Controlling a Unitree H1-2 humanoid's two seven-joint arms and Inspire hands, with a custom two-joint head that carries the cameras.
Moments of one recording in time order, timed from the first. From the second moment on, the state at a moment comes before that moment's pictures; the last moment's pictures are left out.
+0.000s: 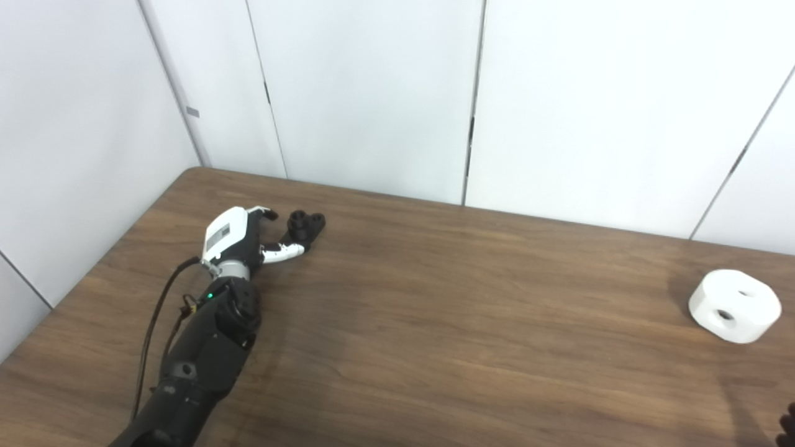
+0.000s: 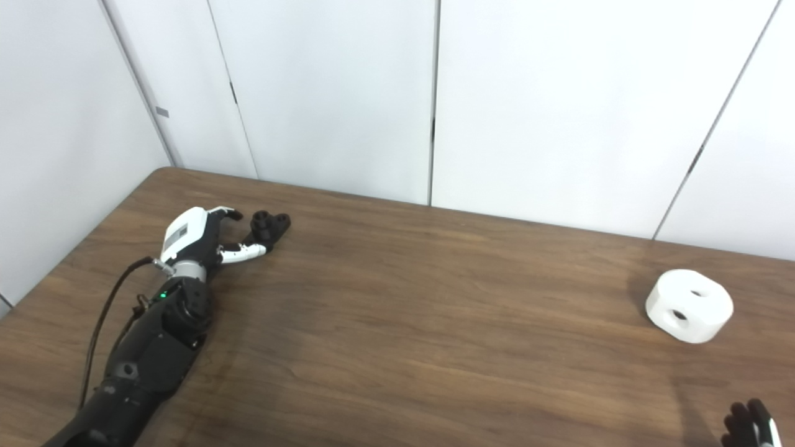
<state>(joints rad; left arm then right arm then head) -0.38 0.44 -0.01 0.37 0.55 0.39 0.19 0.34 -0.22 -0.18 -0.20 0.20 -0.26 0.16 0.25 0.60</state>
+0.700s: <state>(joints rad) -0.39 0.42 -0.02 0.38 0.55 0.37 0.23 0.35 -0.22 -0.18 -0.20 0.20 -0.26 0.16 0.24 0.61</state>
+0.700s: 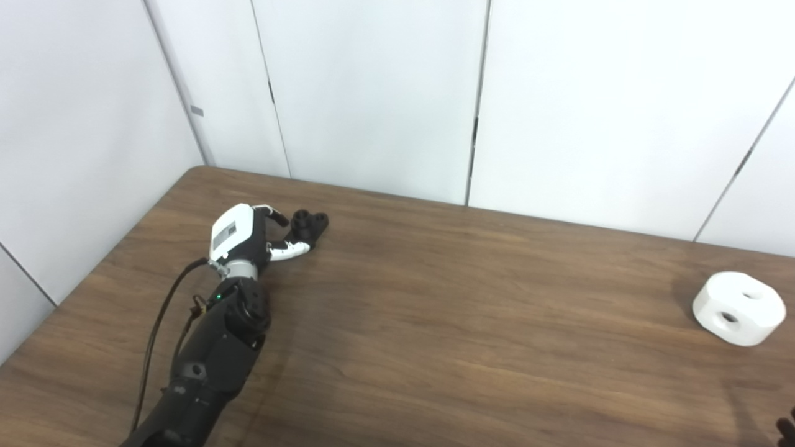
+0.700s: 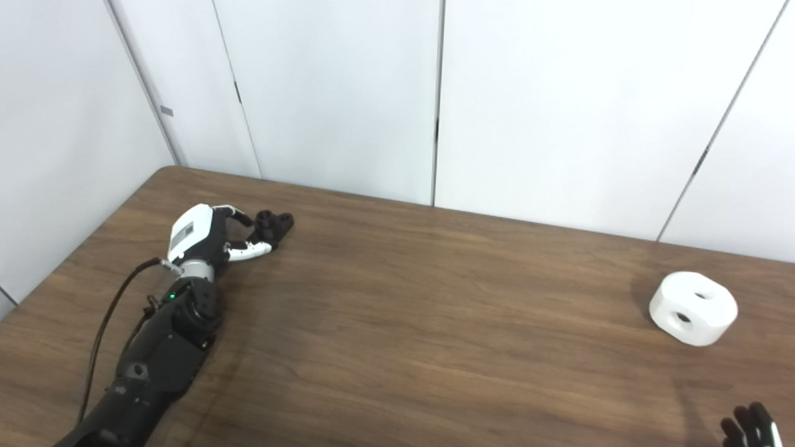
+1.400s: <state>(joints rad) -0.40 0.44 -0.08 0.41 0.57 0.39 0.22 0.35 -0.22 -0.18 -0.21 0.21 -0.24 0.16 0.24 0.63</state>
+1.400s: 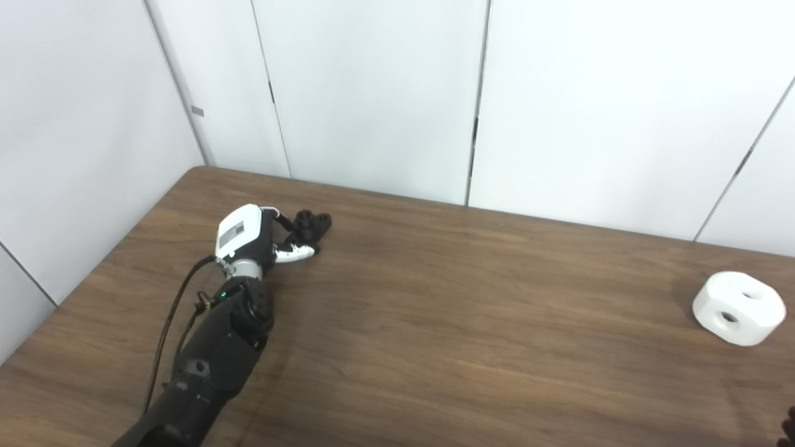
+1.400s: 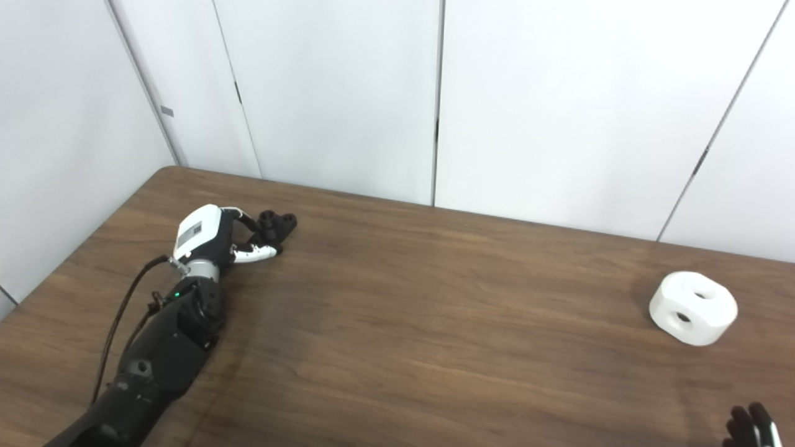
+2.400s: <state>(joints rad) -0.41 0.45 -0.10 0.41 0.57 0.37 0.22 0.35 -0.22 -0.18 -0.21 0.22 -0.24 0.16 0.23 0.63</state>
